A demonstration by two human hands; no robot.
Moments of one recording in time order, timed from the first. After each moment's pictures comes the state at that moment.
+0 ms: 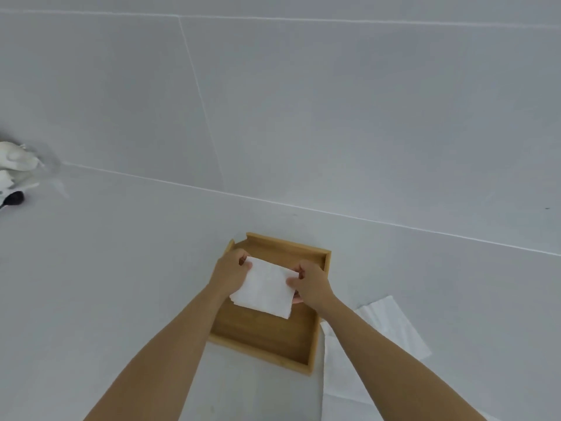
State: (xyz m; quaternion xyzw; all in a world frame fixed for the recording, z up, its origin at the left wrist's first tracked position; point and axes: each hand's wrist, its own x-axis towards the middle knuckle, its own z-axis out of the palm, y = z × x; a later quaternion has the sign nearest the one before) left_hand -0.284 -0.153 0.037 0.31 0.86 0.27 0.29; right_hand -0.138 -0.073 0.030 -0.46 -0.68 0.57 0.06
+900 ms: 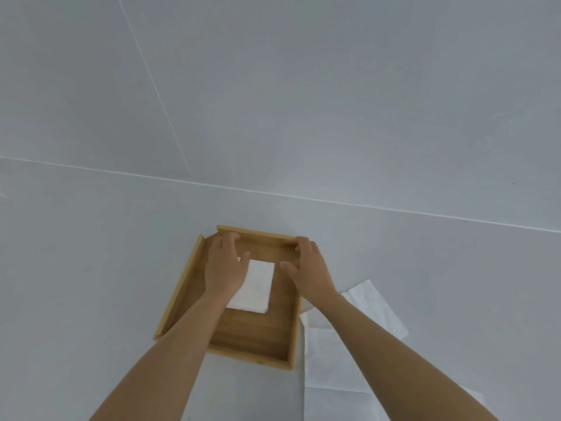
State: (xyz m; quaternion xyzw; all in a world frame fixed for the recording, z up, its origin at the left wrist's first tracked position) left_hand -0.250 -0.126 0.022 0.36 0.88 0.27 0.17; right_hand -0.114 -0.051 0.023 -0.47 -0.78 0.40 0.11
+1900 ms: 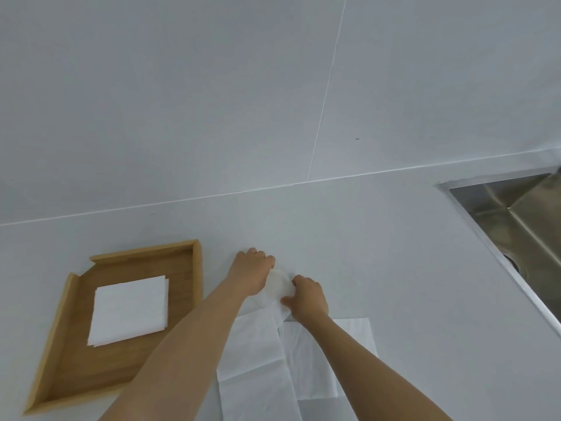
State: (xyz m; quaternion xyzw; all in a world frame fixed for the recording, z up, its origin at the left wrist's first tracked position) left_hand -0.075 -0.027 -0.005 0.76 0.62 -0.15 0.12; right_hand 0.054 -0.056 -0.016 -0.68 -0.63 0.37 0.00
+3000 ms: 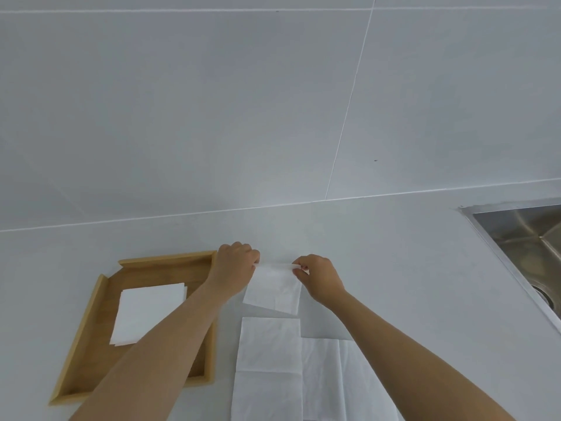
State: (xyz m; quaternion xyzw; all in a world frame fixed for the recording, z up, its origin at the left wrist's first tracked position) left_hand -0.123 -0.035 0.034 0.73 0.68 0.01 0.06; right_hand 0.057 -0.009 0.029 -0.55 -0.75 0.34 0.12
